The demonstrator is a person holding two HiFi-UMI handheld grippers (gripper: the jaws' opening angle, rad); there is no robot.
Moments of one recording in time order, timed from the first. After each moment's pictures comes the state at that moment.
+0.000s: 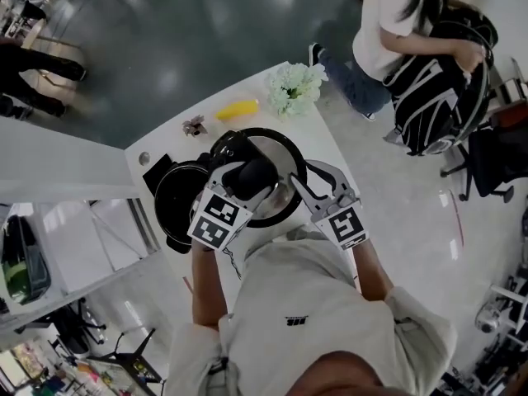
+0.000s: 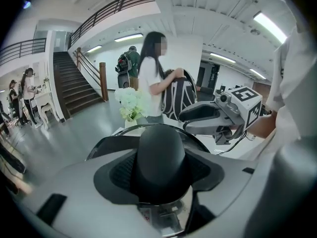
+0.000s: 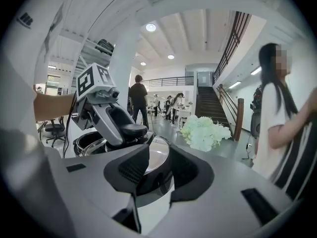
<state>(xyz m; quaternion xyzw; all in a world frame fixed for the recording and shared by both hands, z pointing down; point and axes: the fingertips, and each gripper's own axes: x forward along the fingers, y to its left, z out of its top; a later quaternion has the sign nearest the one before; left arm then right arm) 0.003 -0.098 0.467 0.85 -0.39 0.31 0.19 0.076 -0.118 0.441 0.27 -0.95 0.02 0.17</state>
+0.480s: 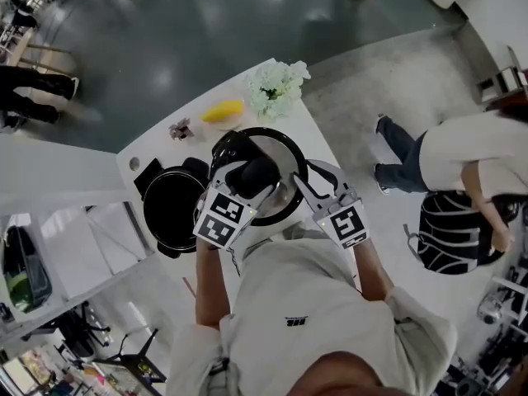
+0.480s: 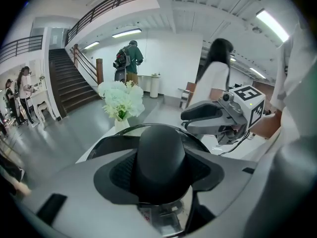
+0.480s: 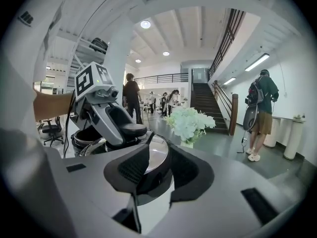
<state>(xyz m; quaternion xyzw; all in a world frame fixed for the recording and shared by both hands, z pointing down) 0.045 -0.119 0.485 0.85 -0.37 0.32 0.20 0.120 -0.137 0.462 0.29 -0.94 0.03 0.17</state>
